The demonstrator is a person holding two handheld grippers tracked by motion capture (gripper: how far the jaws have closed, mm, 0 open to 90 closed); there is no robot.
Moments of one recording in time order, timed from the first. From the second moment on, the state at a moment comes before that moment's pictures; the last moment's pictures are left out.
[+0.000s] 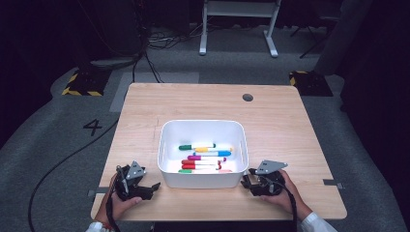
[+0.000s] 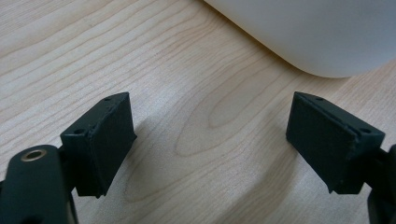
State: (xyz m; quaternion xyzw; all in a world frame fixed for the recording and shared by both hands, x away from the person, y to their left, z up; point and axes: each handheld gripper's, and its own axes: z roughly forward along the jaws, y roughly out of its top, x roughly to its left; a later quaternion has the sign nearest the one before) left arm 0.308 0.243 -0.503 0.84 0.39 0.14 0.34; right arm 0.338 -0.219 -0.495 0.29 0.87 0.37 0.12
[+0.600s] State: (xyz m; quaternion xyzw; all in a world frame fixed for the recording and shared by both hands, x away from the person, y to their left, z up) left arm 0.309 0.243 -0.503 0.84 0.39 0.14 0.34; right arm 0.366 -0.267 -0.492 0.33 0.86 0.35 0.16
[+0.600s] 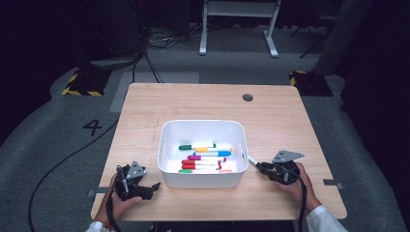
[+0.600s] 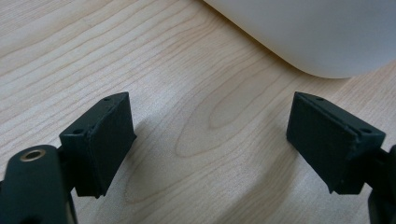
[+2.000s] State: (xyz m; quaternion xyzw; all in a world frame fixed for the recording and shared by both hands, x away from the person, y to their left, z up) left arm 0.309 0.243 -0.503 0.84 0.39 0.14 0.34; right arm 0.363 -0.202 -0.339 0.15 0.86 0.46 0.17
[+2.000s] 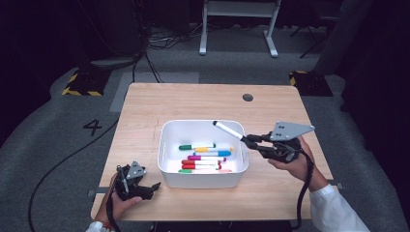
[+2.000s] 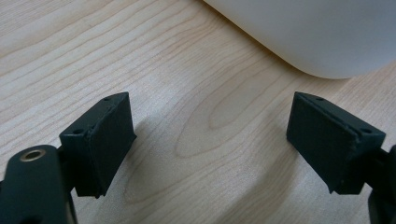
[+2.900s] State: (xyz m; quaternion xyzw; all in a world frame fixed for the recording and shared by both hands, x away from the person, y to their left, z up) left arm 0.309 0.243 -0.503 0.84 0.39 0.14 0.34; right arm 0.368 -0.102 -0.371 0.05 0.94 0.34 0.05
